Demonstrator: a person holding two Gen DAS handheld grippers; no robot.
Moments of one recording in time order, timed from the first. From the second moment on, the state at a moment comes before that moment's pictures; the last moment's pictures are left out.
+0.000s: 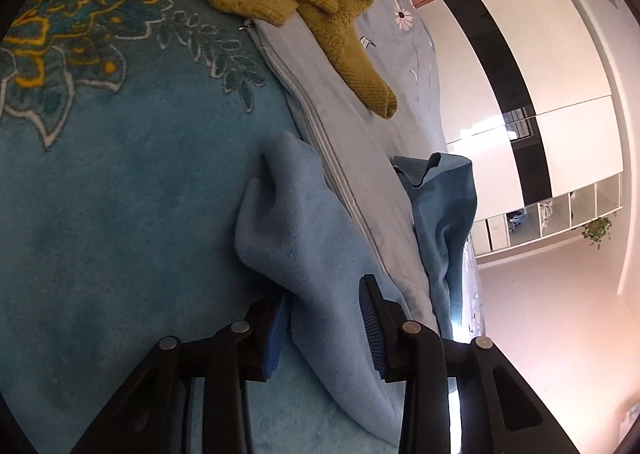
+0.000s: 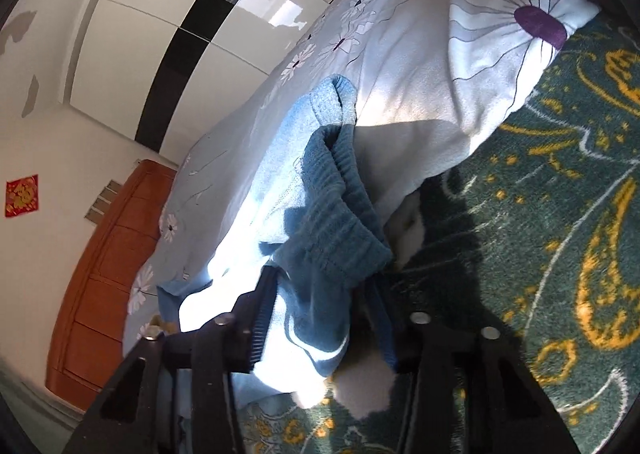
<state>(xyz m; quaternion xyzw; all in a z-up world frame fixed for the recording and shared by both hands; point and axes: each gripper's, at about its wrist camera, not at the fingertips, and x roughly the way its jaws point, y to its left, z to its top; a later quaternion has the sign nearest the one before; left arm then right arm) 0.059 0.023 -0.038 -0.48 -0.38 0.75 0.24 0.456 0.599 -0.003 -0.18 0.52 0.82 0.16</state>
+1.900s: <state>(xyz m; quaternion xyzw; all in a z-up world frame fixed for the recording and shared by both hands) 0.071 -0.050 0.050 -0.40 -0.34 0.81 0.26 0.535 0.567 0.054 -0.23 0.45 0.85 0.16</state>
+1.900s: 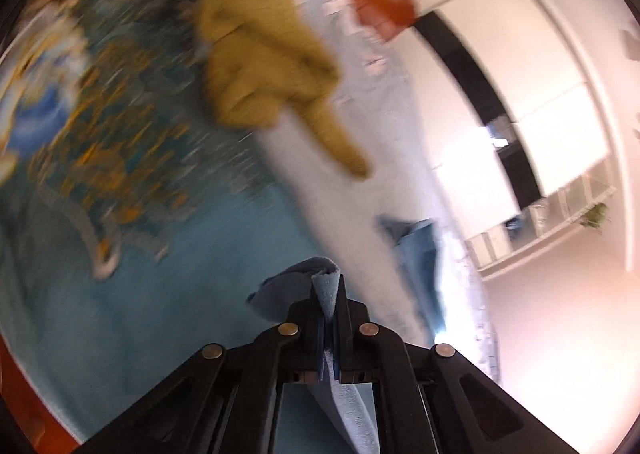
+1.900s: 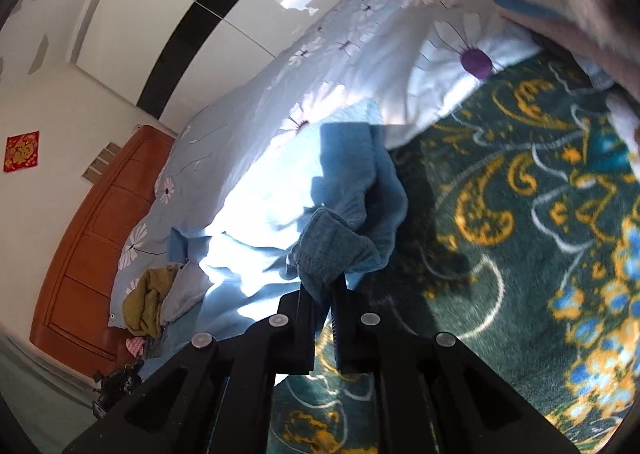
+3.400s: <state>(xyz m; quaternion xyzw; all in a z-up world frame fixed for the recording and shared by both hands) -0.053 0.186 0.052 -0.45 -0.08 0.82 0.33 0.506 0.548 0.096 -0.33 0.22 0.87 0.28</state>
